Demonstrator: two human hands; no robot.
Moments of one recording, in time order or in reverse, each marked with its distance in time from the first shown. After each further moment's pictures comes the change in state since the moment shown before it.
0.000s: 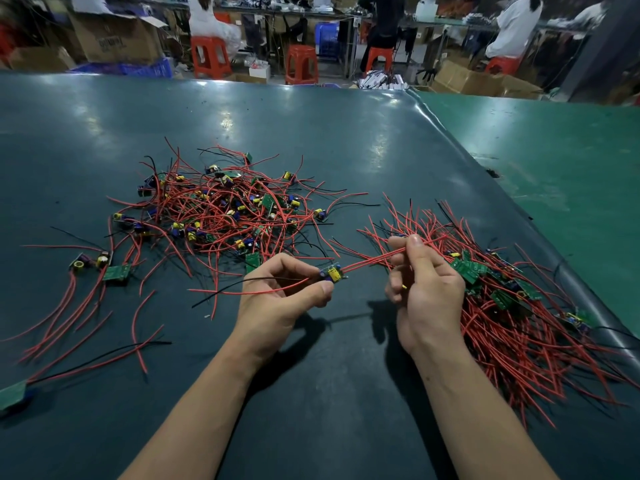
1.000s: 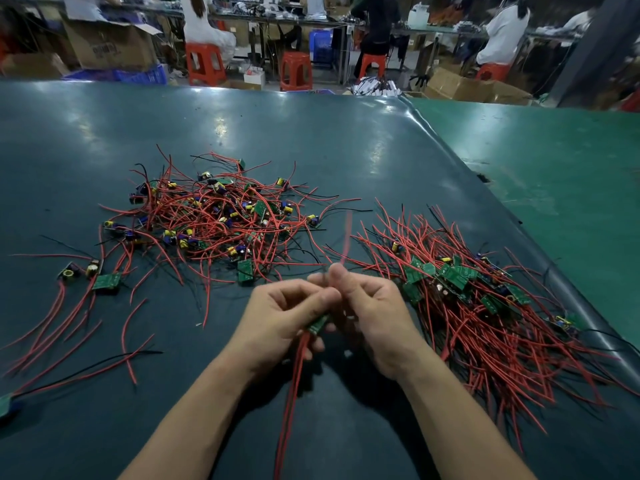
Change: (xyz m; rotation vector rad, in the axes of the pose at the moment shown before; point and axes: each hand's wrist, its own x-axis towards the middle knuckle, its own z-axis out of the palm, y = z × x) left_hand -0.015 0.018 0.011 0.027 -0.177 -0.247; right_hand -0.020 0.012 0.006 -0.221 -0.540 0.275
